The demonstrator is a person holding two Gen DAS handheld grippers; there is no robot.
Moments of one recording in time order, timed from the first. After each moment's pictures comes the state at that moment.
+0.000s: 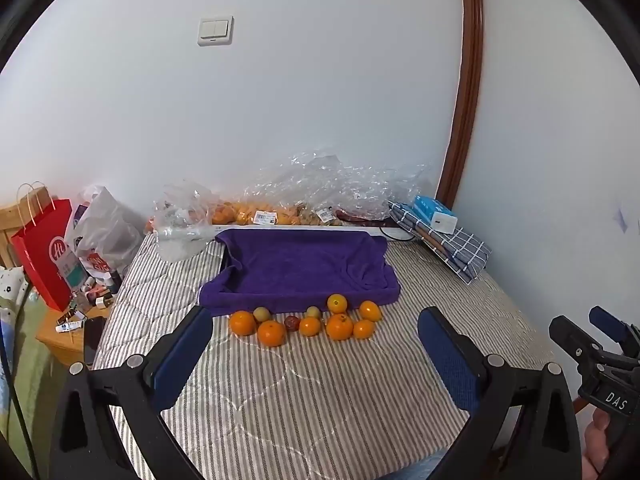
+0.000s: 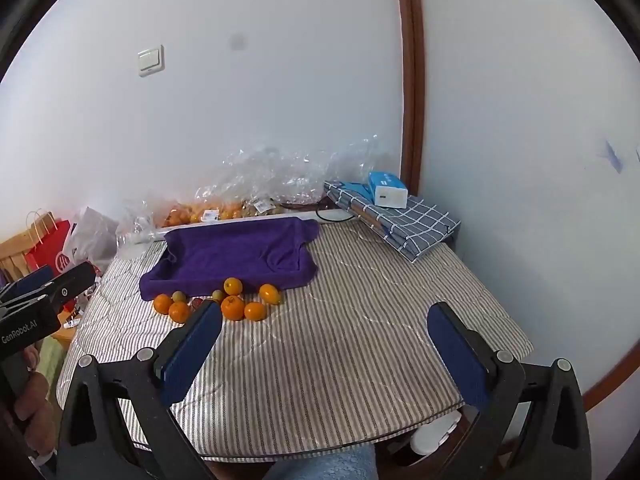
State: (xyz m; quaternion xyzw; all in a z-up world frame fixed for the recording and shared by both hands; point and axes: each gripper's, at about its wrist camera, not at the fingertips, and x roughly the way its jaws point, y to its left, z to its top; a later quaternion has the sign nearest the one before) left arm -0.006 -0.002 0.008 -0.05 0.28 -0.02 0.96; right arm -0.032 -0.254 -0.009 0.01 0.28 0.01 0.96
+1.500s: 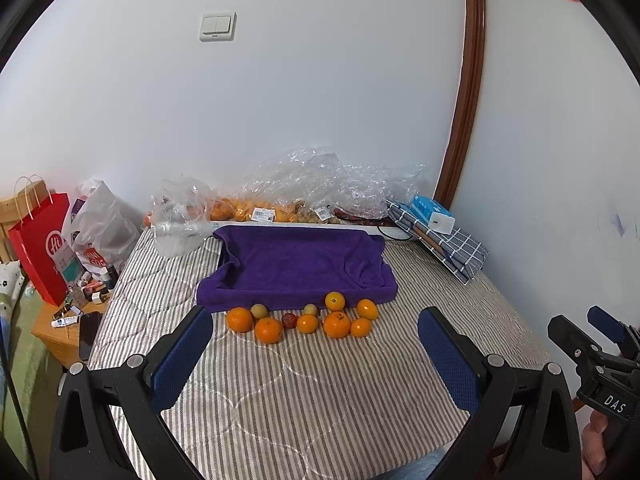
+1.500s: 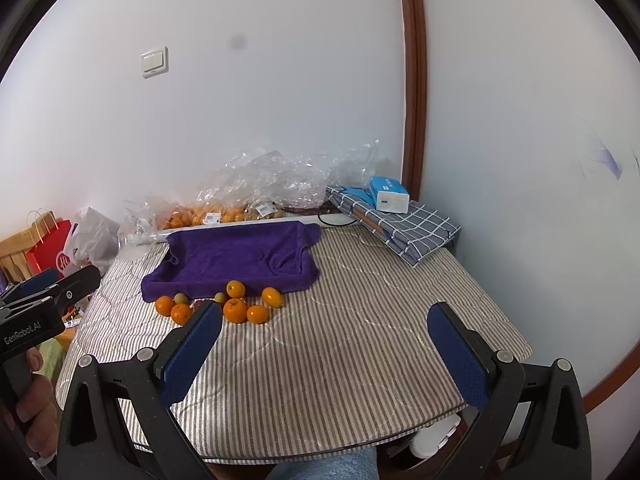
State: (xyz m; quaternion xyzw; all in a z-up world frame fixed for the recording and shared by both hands) left arm -0.010 0.001 0.002 -0.05 0.28 -0.02 0.96; right arm -0.034 -0.252 -0.004 0.00 0.28 0.01 0.96
